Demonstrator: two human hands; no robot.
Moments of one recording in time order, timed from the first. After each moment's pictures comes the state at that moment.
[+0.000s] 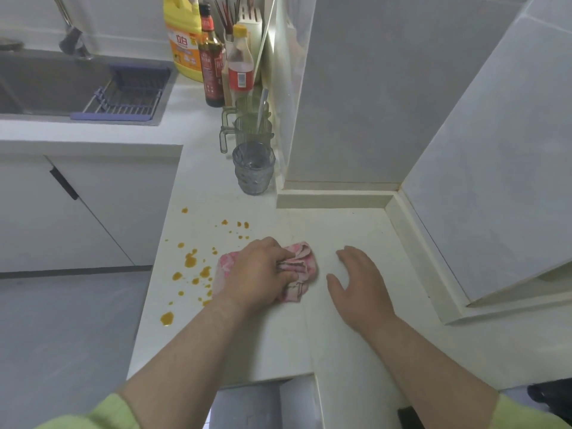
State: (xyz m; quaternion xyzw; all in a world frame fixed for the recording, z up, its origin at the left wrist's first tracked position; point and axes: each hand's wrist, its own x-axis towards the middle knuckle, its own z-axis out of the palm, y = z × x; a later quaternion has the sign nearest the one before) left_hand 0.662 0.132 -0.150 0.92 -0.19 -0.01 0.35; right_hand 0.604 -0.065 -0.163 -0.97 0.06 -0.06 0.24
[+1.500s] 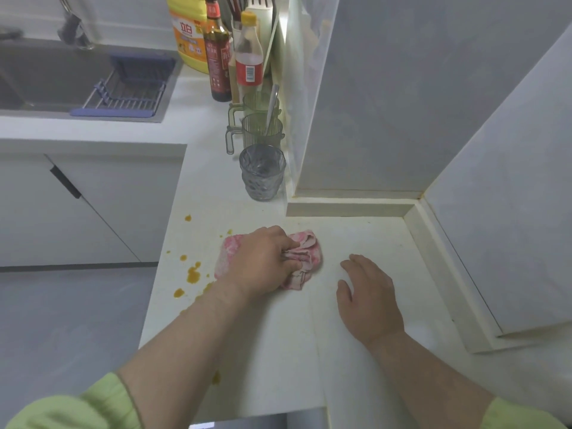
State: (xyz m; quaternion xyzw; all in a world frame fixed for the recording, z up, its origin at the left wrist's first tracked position) left_hand 0.714 0.136 -0.148 0.92 -0.22 -0.01 0.32; right_hand 0.629 -0.064 -0.183 -0.98 0.04 -0.10 0.16
